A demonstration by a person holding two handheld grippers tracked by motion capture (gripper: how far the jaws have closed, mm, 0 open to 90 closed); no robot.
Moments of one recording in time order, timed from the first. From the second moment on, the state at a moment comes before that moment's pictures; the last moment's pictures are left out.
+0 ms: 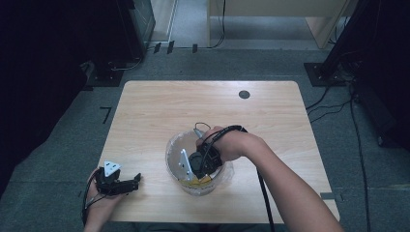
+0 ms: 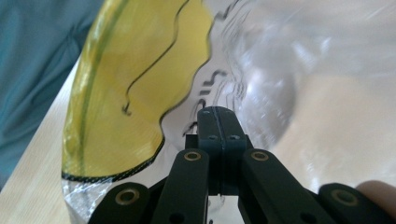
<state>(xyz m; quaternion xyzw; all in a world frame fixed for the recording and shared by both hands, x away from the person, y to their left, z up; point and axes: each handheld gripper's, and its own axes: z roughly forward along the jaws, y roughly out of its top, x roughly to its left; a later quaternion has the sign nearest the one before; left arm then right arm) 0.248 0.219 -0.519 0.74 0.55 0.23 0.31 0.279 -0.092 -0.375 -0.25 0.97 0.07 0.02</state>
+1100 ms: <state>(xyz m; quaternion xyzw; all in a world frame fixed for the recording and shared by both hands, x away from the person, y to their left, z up) 0.248 0.219 -0.519 0.74 0.55 0.23 0.31 0.275 -0.121 -0.346 -0.21 0.97 0.12 0.02</state>
